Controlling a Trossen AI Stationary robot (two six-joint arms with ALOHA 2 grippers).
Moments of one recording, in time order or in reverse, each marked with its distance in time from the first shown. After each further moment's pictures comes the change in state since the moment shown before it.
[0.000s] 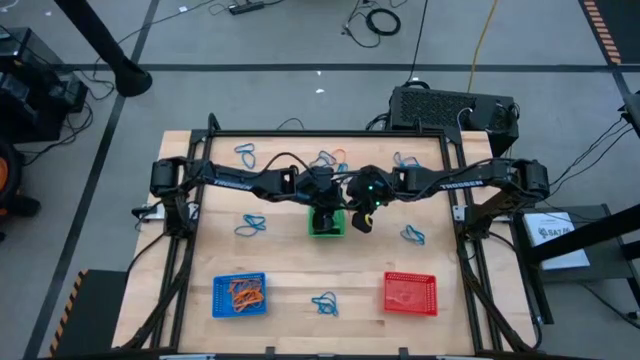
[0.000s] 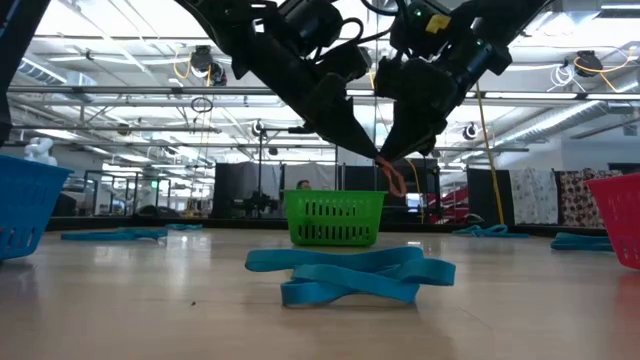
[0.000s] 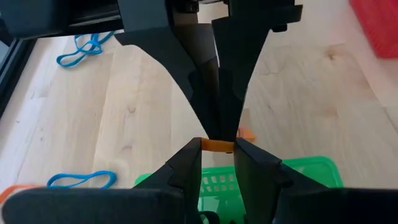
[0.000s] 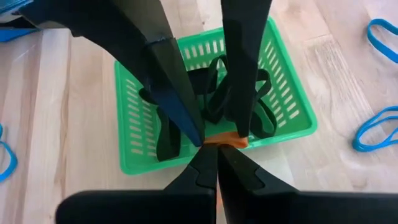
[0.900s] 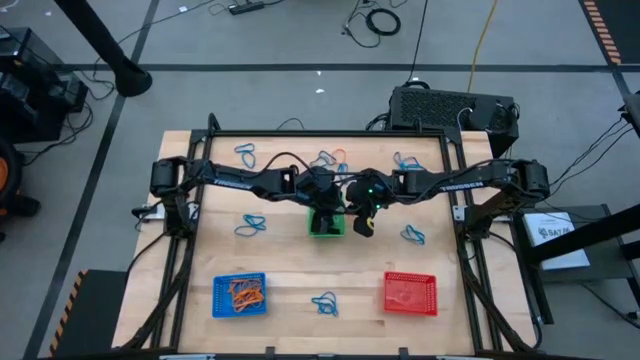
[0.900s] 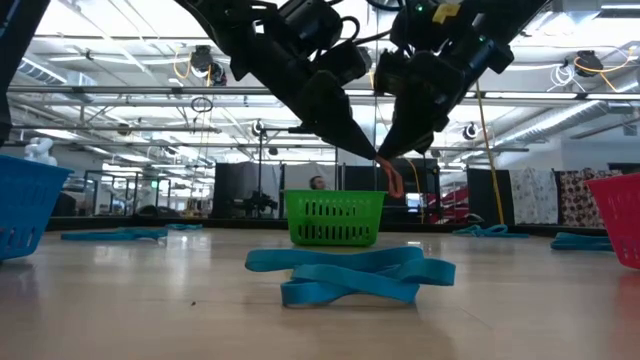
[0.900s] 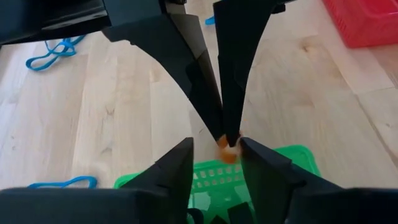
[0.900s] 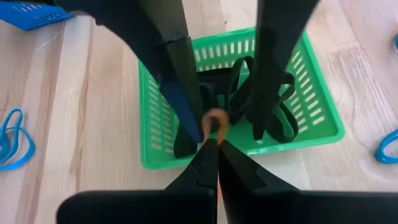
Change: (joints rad) left arm -0.001 0.000 0.000 -0.031 0.083 0.035; right arm 0.021 0.000 0.000 0.006 -0.029 -0.042
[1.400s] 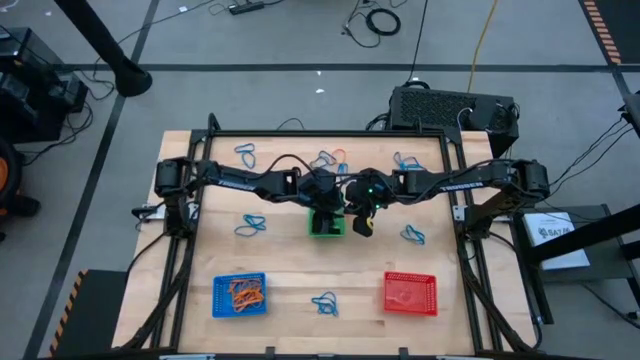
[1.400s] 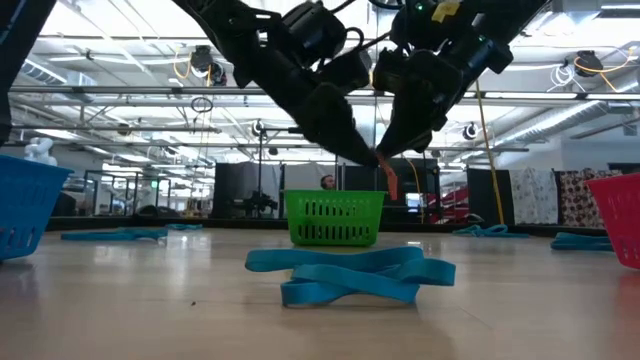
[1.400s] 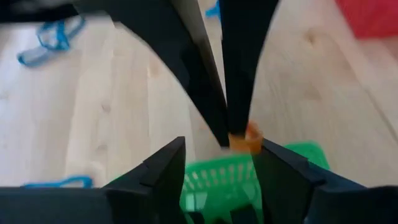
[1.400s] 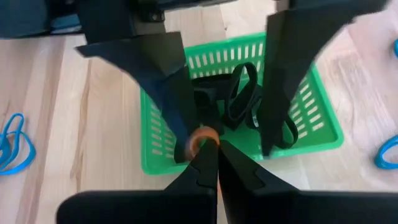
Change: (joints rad) left arm -0.001 0.035 0.000 0.016 0.003 -0.003; right arm 0.000 0.000 0.000 0.015 0.001 0.000
